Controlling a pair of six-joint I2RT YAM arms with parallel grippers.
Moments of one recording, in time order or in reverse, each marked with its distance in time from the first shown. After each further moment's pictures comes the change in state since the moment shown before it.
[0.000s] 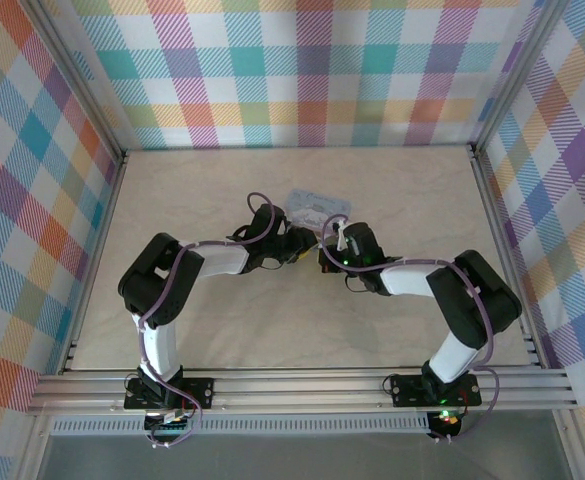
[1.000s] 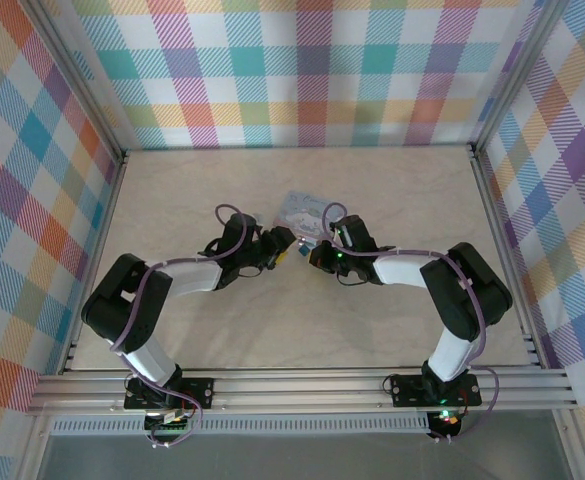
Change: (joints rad) left arm 0.081 -0.237 -0.262 0.113 -0.058 -0.147; right arm 0.002 0.060 0.114 -0.155 -0.161 0.333
